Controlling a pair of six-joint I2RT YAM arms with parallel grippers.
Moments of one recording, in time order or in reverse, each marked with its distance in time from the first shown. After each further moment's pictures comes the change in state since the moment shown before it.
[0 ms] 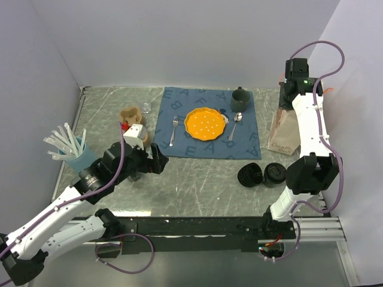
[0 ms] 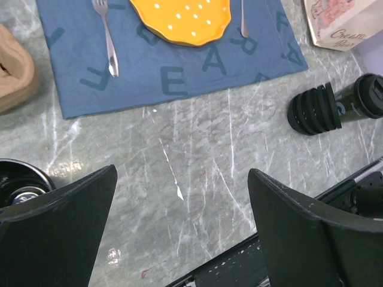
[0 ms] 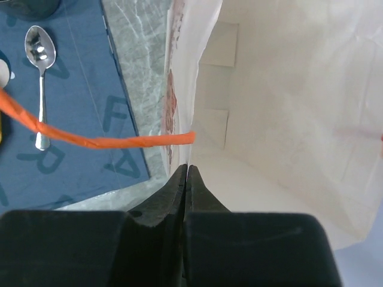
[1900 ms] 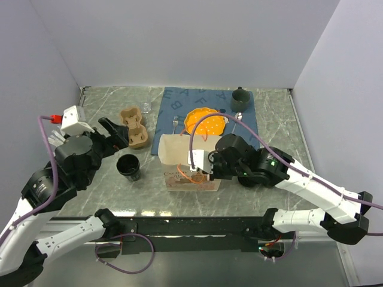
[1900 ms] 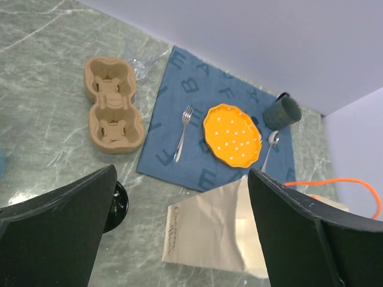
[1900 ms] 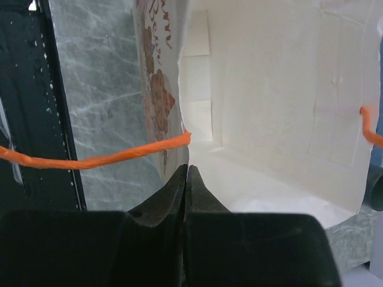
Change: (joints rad) left arm 0.001 -0.020 0.485 -0.361 -0.528 -0.217; right arm 1.113 -0.591 -0.591 0.108 -0.317 -0.596
